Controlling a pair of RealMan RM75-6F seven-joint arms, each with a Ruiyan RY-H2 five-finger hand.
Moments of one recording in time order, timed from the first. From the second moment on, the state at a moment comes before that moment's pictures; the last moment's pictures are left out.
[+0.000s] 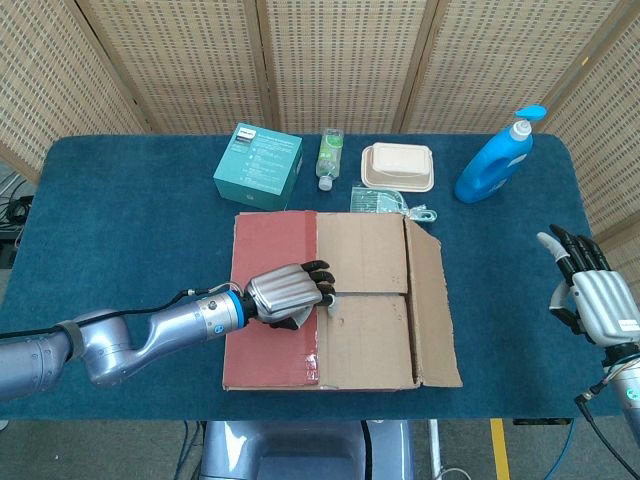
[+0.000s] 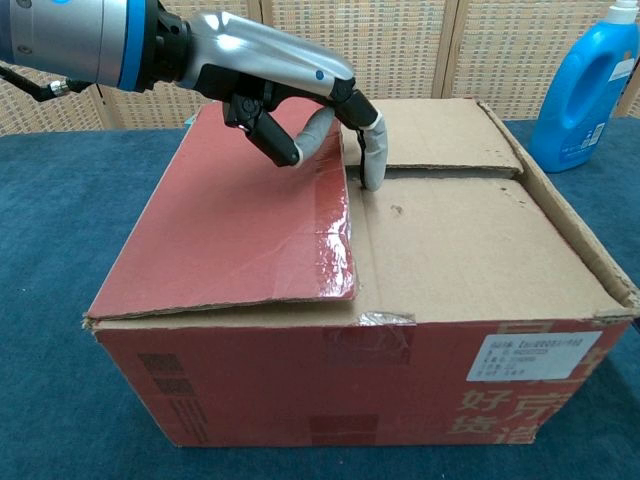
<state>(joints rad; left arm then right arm) -1.19 -1.14 -0.19 -1.75 1.48 0.47 -0.18 0.31 -0.88 0.11 -1.70 -1.43 1.29 0.24</state>
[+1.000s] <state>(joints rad) -1.15 -0.93 -0.19 -1.88 1.47 0.55 -0.18 0.31 -0.89 0.14 -1.69 -1.42 1.27 0.24</state>
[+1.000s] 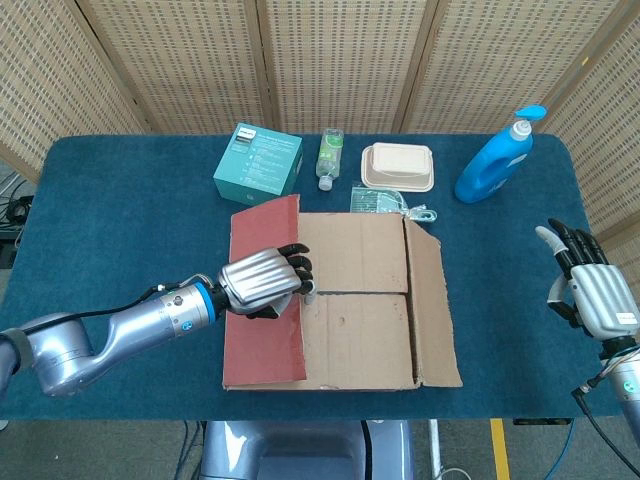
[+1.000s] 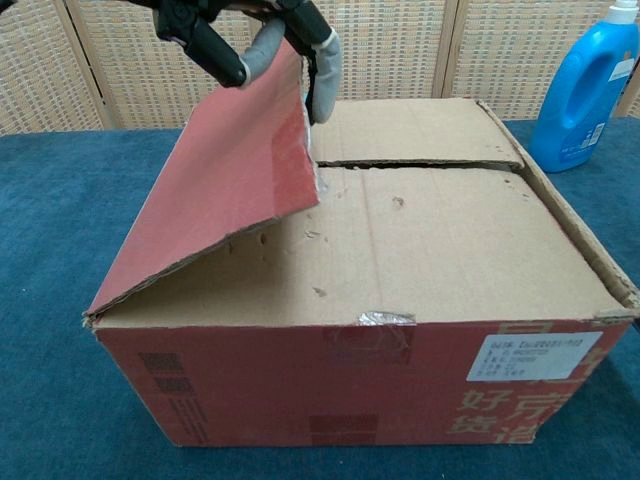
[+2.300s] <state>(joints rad) -0.83 -0.43 -0.11 -2.01 1.77 0.82 -0.41 0.32 -0.86 0.16 -1.75 -1.42 1.26 0.19</state>
